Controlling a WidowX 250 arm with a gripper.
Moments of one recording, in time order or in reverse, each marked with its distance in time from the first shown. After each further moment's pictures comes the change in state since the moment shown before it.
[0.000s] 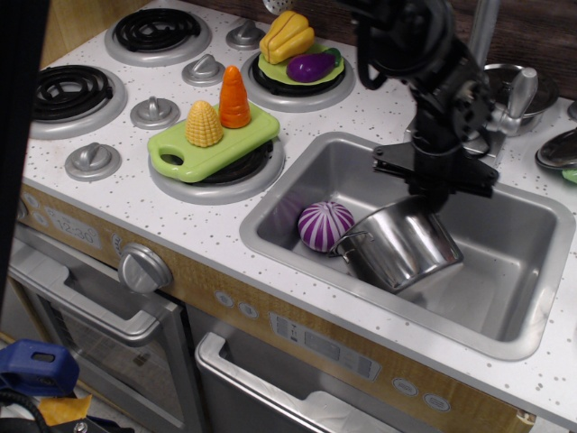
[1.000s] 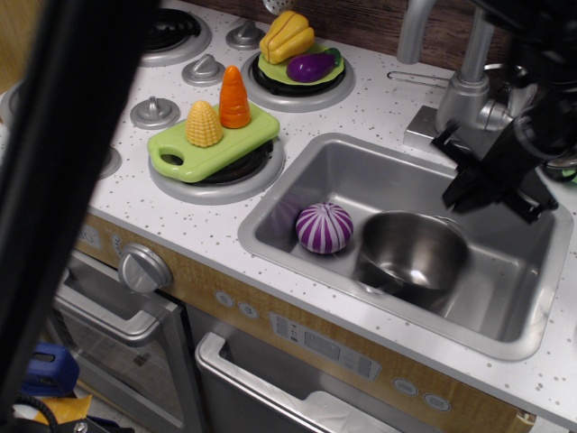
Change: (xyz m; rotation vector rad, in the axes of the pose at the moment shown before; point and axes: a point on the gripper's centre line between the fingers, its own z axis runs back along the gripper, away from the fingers) arm 0.005 -0.016 0.030 0.447 0.183 -0.257
